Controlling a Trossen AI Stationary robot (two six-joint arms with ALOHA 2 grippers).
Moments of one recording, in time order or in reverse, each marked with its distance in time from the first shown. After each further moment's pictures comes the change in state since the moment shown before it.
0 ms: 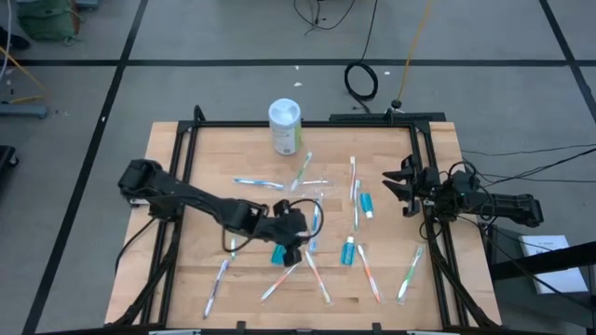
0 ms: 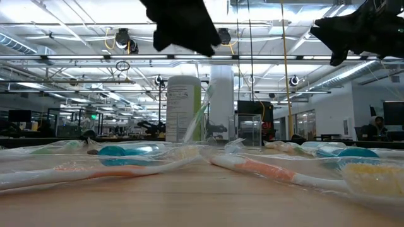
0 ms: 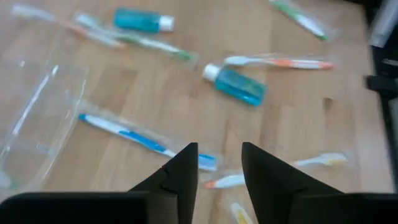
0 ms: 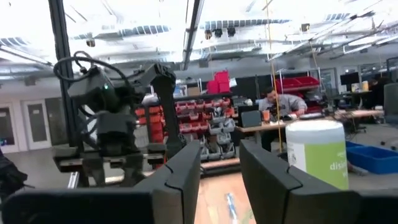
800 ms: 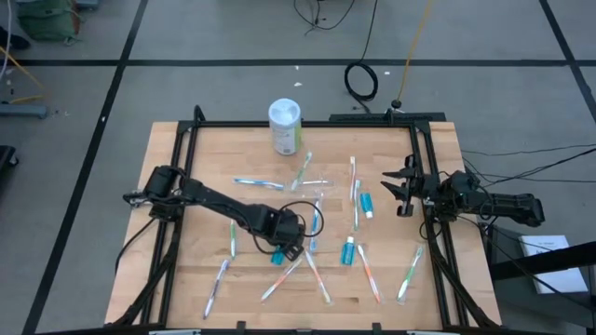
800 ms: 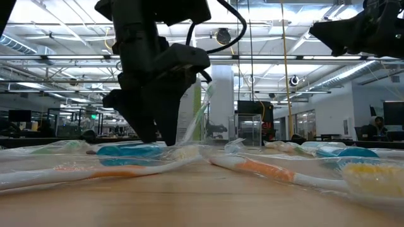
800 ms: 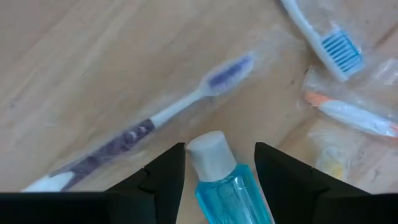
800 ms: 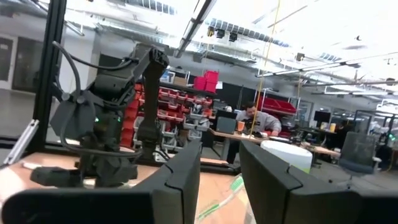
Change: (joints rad) left arm 0.046 0.203 -0.004 -0.282 0.205 -0.567; right arm -0.001 0.018 0.000 0.007 0.004 -0.339
